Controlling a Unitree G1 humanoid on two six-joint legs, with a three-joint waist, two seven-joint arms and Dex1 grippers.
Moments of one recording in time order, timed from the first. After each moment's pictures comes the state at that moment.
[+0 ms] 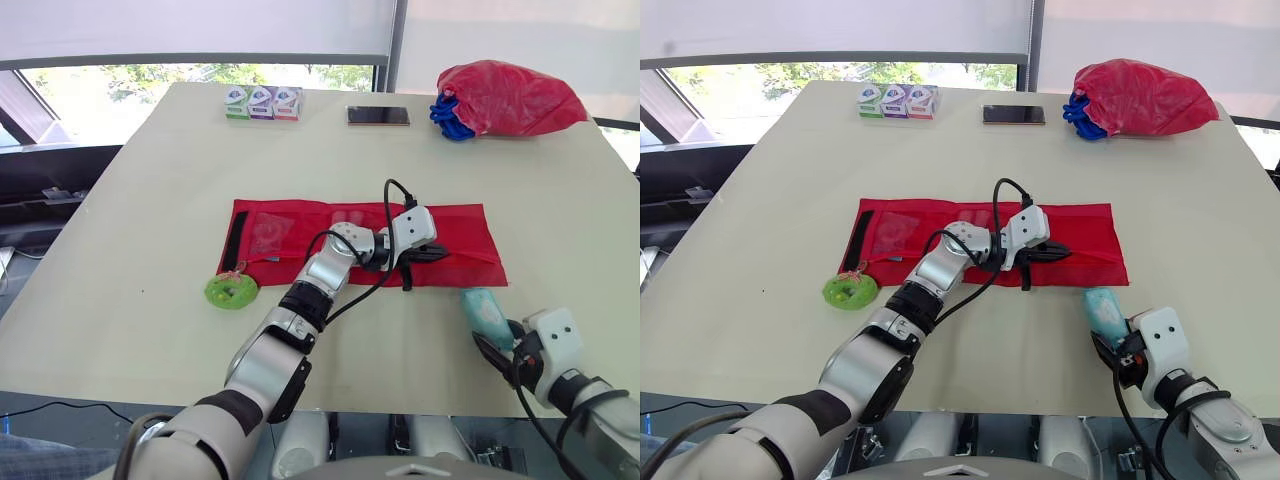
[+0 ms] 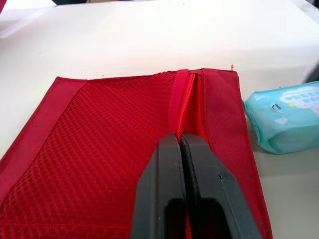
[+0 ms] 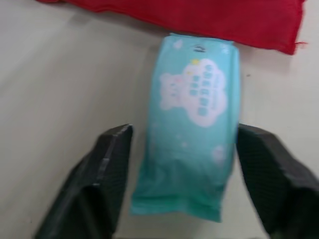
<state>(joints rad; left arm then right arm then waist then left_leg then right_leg) -0.84 0.00 -0.29 0.68 0.08 0.00 -1.02 0.52 -0.54 -0.16 -0.77 0.42 0.65 0.32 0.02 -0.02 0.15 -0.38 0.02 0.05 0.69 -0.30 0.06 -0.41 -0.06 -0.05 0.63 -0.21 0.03</state>
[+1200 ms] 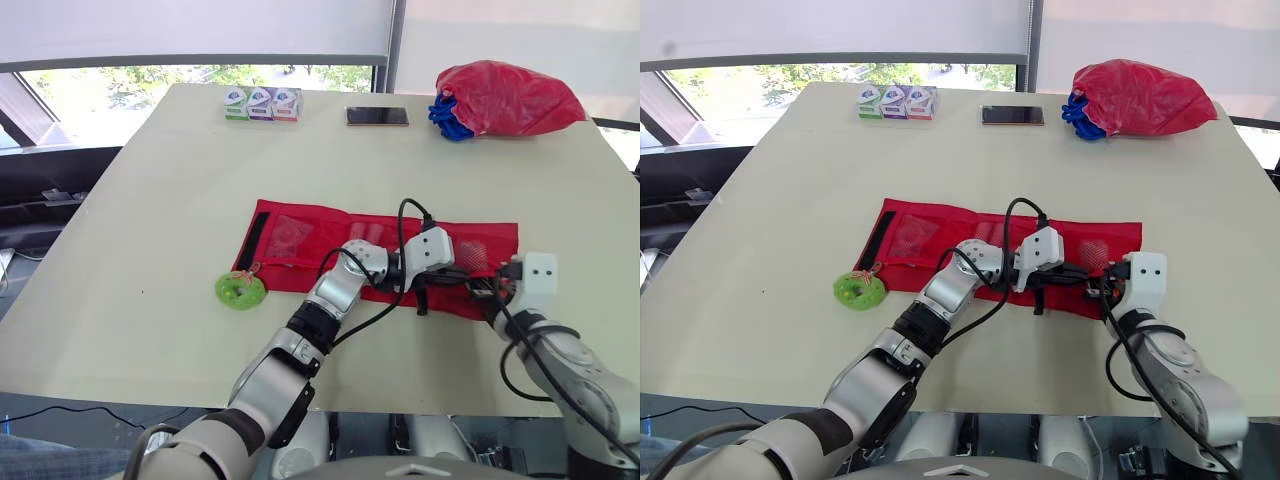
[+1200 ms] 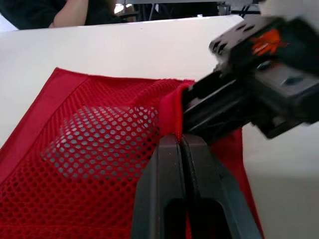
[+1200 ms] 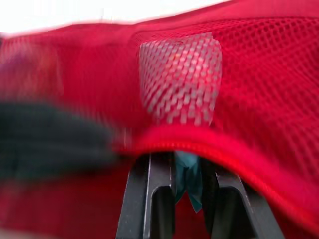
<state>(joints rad) -0.73 -0.04 -0.37 0.53 0.03 0.01 -1.05 0.04 -0.17 -0.19 -0.63 0.52 0.95 -0.06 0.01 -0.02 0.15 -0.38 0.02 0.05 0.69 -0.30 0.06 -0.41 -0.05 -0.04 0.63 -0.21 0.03</state>
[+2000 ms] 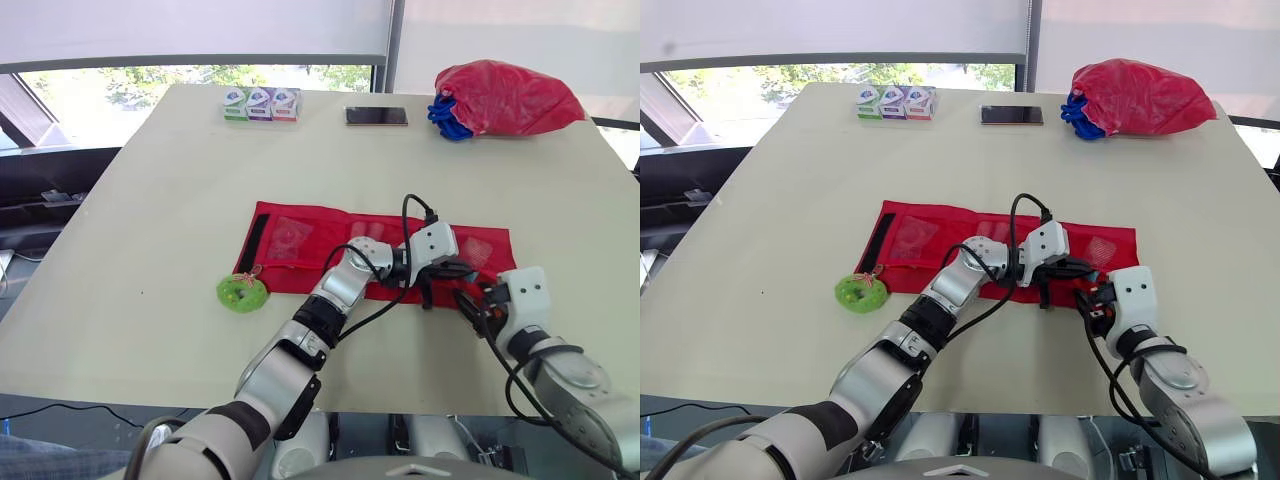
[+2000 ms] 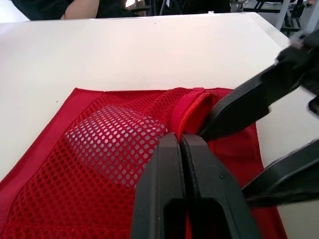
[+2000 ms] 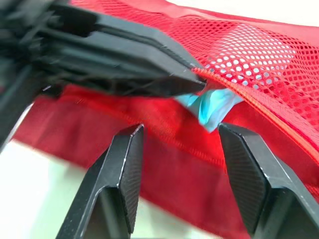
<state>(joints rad) -0.78 -0.07 -0.36 0.64 0.03 0.01 -0.99 0.24 -0.41 -0.11 -0.80 0.43 0.86 0.17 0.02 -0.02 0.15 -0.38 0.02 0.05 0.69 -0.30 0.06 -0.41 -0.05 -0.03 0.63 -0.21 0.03</state>
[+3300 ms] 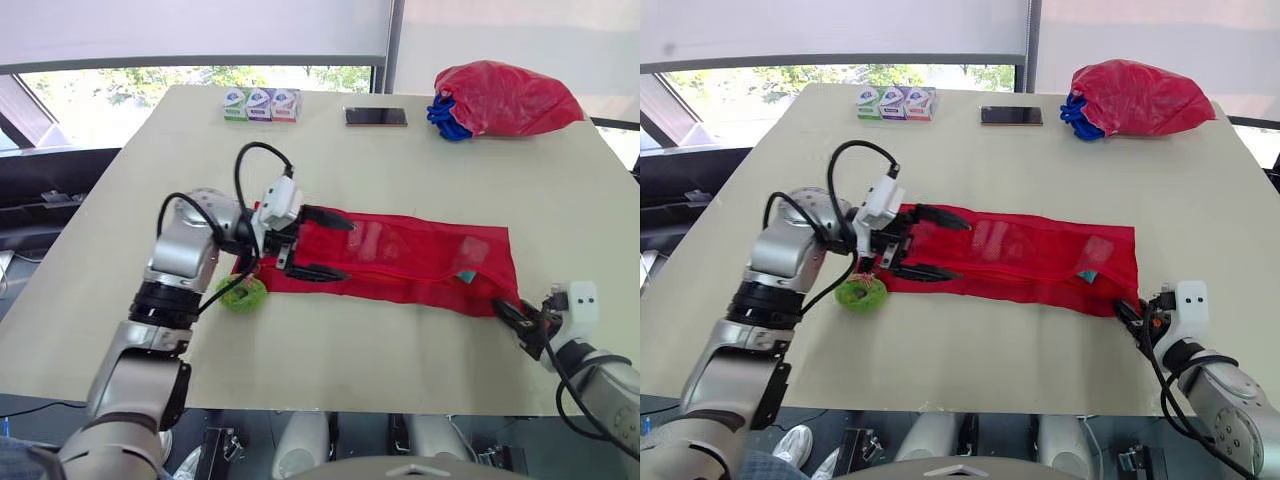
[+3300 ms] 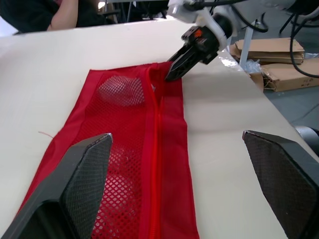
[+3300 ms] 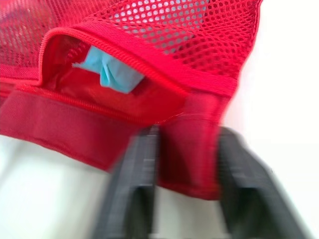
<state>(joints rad) -0.66 0.67 -0.12 0.12 -0.41 0.24 -1.55 0.24 -0.41 -0.36 -0.53 0.63 0.83 0.36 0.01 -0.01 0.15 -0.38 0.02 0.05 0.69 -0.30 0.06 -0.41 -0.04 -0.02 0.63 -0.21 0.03</state>
